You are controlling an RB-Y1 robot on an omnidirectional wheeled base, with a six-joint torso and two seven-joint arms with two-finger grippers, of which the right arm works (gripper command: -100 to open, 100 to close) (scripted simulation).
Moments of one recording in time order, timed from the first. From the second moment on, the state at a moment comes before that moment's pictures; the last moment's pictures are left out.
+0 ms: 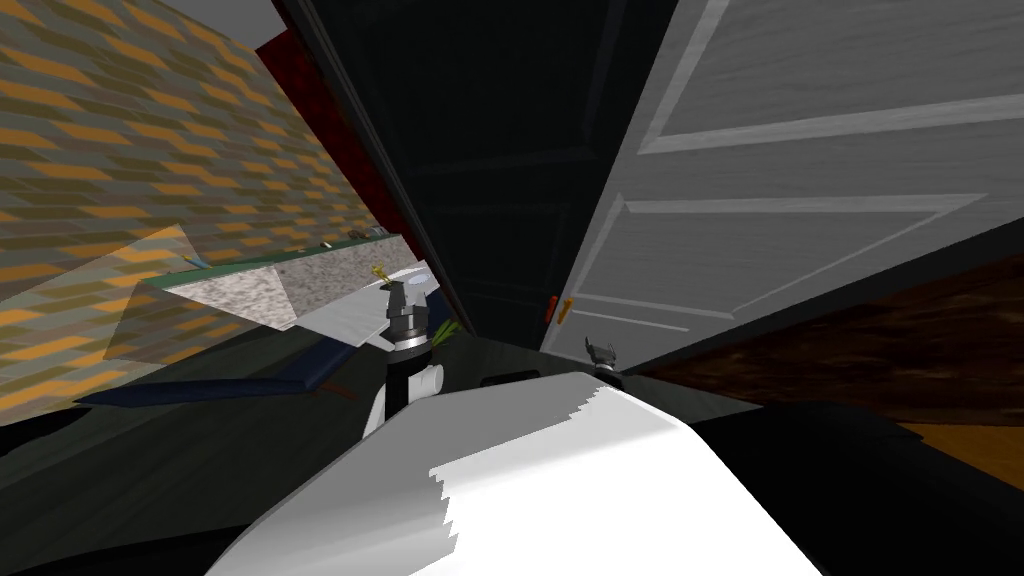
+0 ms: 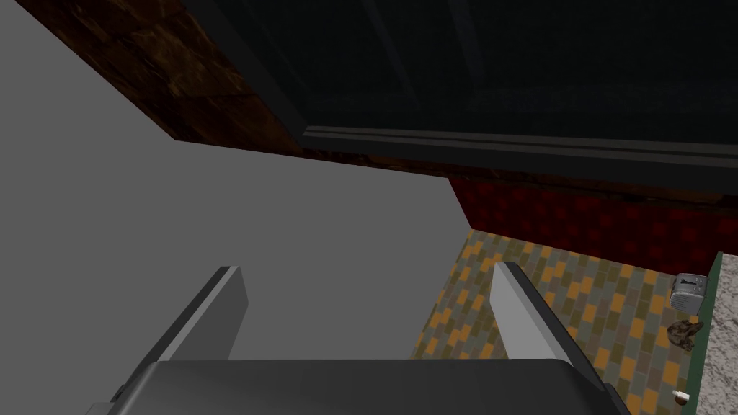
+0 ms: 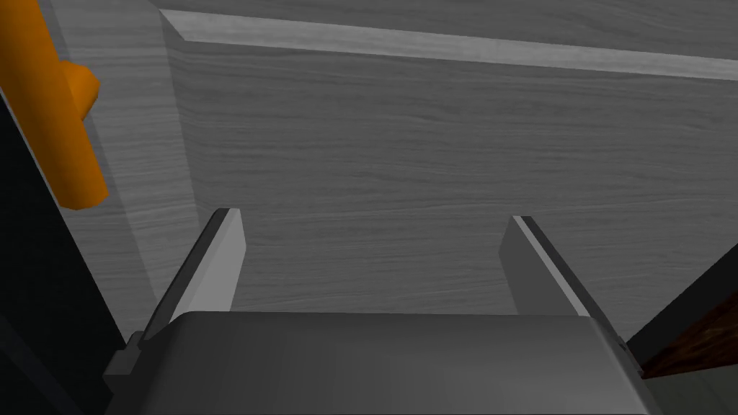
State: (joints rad) arm 0.29 -0.37 0.02 -0.87 -0.71 -0.82 -1.41
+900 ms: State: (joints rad) arm 0.23 -0.33 0.06 -0.95 -0.70 -0.80 -1.39
